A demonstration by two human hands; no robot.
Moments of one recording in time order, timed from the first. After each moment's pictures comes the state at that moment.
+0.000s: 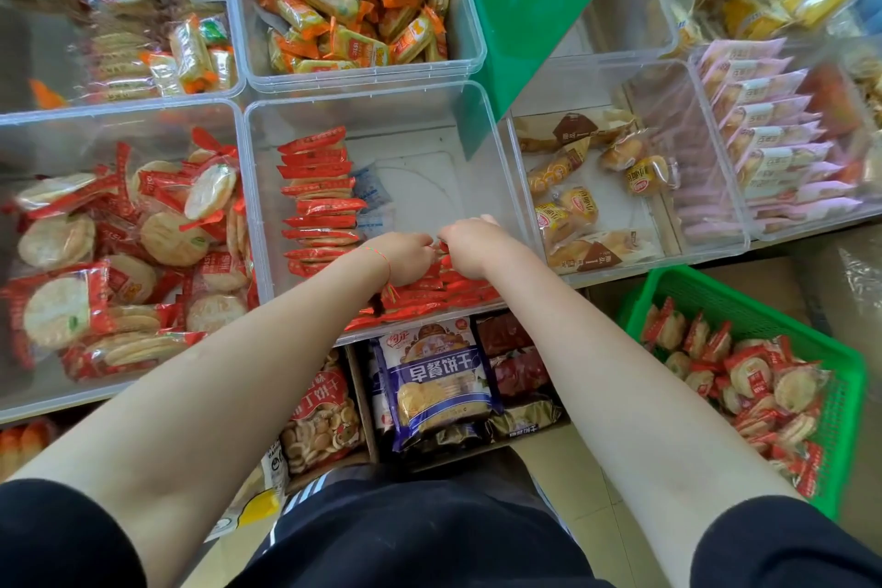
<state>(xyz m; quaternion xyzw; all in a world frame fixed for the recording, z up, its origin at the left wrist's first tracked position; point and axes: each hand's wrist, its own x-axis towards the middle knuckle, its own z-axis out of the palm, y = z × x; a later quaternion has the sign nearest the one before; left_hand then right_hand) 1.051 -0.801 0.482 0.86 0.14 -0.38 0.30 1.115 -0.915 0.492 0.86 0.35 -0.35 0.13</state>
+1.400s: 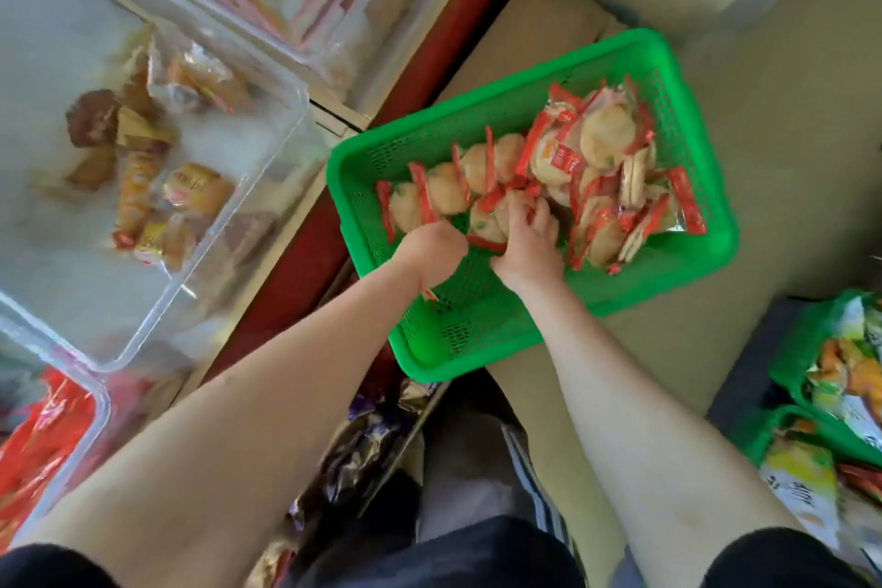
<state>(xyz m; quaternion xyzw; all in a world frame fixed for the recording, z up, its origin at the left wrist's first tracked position) 1.114 -1.256 0.396 0.86 -0.04 -0.46 0.22 1.048 -1.387 0.330 0.89 -0.27 -0.27 -0.23</state>
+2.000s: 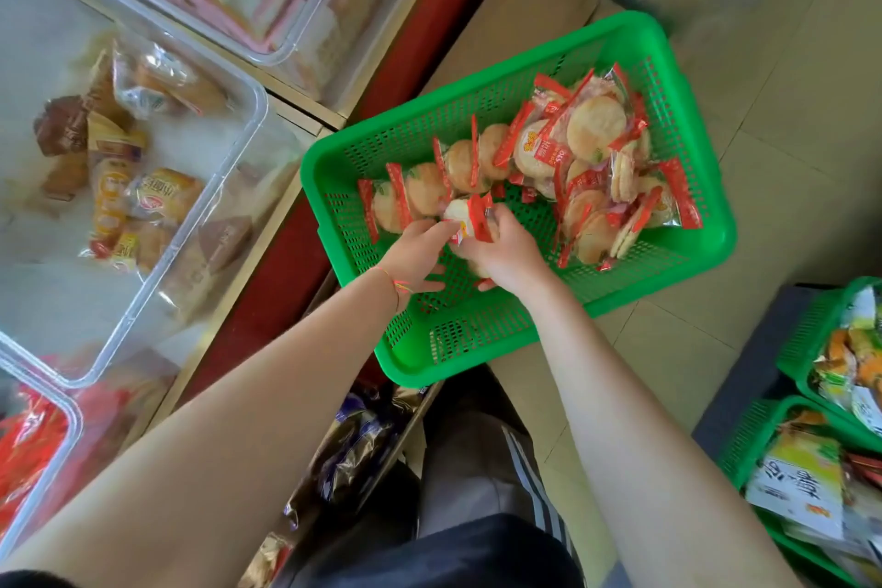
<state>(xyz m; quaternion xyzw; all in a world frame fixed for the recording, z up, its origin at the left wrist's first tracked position) 1.107 -1.261 0.376 0.70 0.23 -0.50 0.45 1.050 -1.390 0.347 0.71 -0.33 -0.25 -0.57</state>
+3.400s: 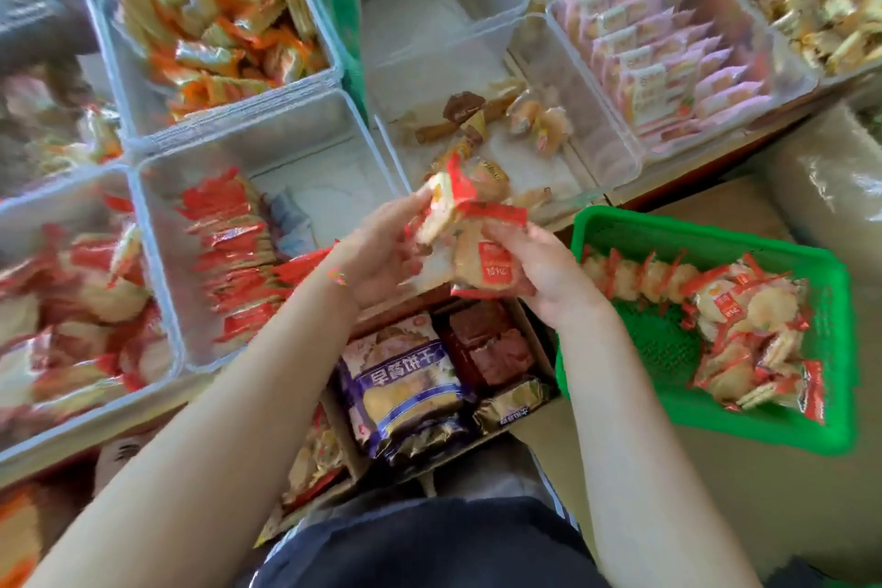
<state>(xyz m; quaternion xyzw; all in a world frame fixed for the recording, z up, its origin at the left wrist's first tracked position) 1.052 -0.930 0.552 0.50 0.23 -0.23 0.80 1.074 -1.127 0.534 0.55 -0.15 -0.33 -0.75</state>
